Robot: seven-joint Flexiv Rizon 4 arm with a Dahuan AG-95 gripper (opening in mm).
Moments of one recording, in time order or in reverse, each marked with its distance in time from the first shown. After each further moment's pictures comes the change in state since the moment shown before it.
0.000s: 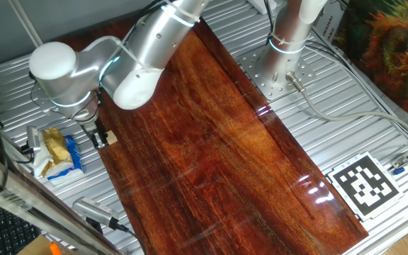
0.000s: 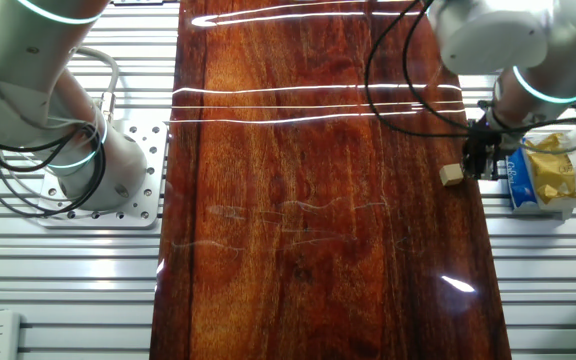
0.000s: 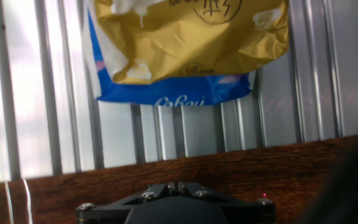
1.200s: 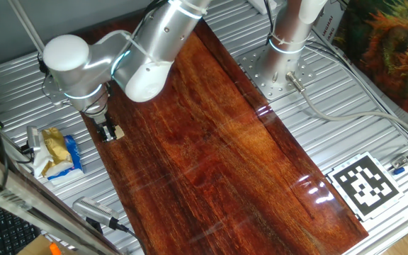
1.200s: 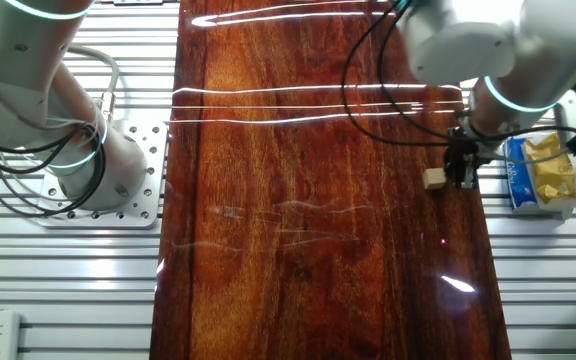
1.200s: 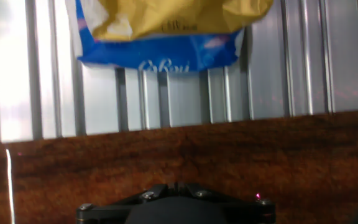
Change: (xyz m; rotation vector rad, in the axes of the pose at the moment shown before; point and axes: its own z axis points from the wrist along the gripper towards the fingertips) arm 0.040 -0.018 0.005 0.011 -0.013 -0.025
